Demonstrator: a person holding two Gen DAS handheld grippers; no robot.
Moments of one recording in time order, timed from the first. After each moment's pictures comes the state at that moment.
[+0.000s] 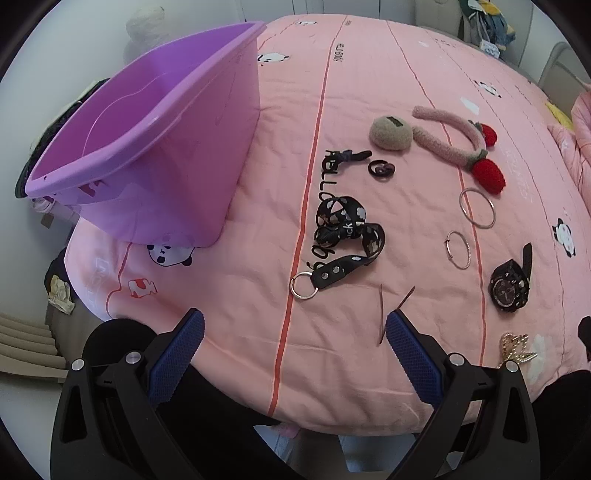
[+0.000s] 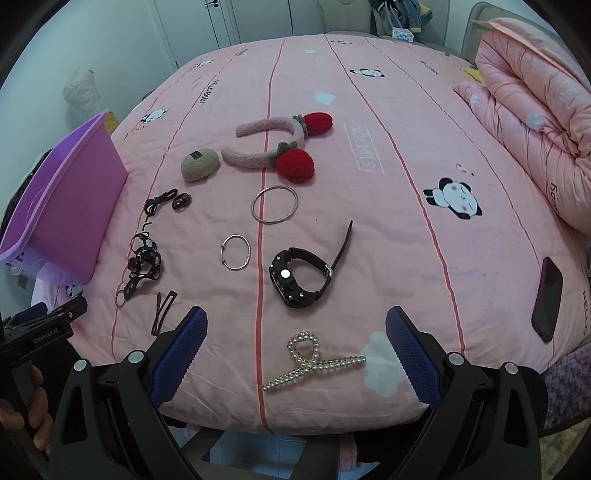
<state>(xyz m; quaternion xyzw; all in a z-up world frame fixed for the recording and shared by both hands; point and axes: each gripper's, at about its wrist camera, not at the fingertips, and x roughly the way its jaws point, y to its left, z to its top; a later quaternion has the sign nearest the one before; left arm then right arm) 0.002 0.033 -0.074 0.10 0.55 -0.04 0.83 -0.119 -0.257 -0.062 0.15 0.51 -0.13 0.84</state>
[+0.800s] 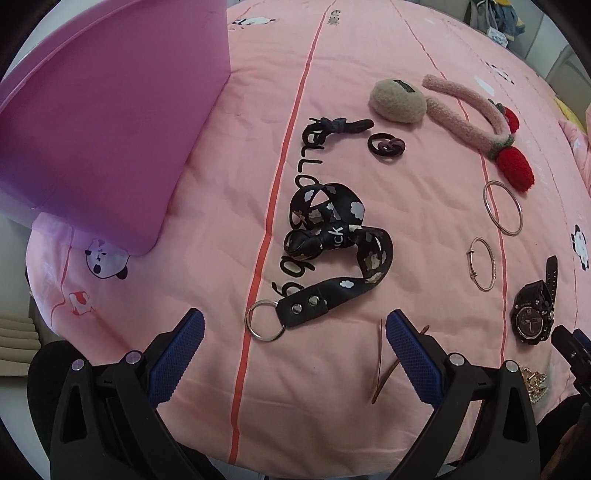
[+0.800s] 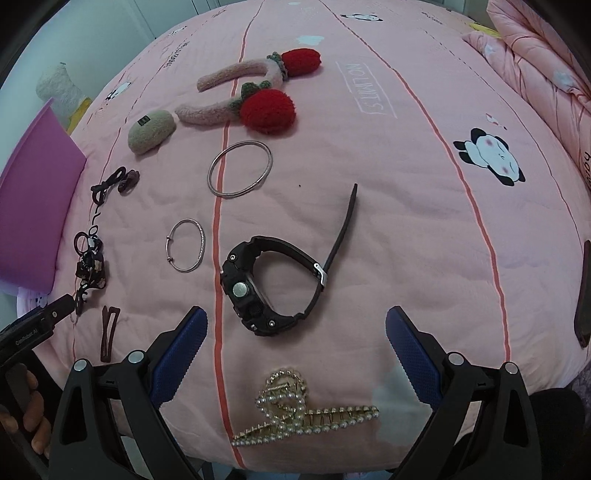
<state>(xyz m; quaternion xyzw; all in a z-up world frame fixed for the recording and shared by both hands) 0.058 0.010 -0.142 0.08 0.59 -0.05 0.80 -0.058 -0.291 -0.156 0.18 0.57 -0.13 0.79</state>
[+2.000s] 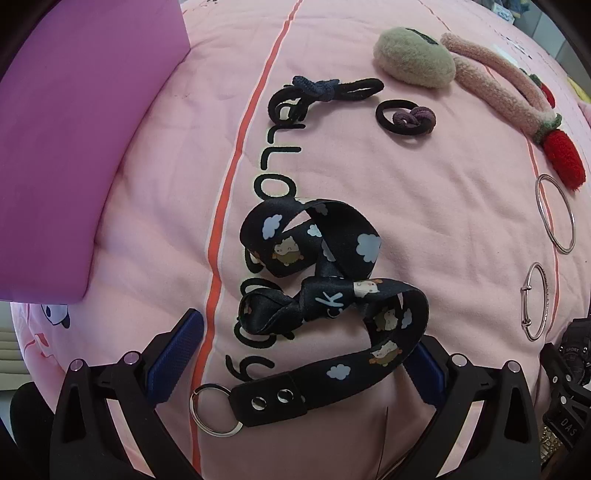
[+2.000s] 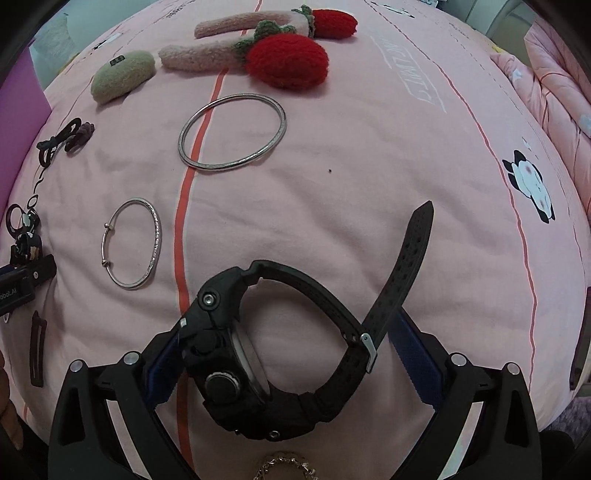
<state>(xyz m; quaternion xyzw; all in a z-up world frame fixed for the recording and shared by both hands) 0.129 -0.041 -0.217 0.11 0.61 -0.05 0.78 0.003 -0.271 -0.224 0.10 0.60 -0.15 0.78</state>
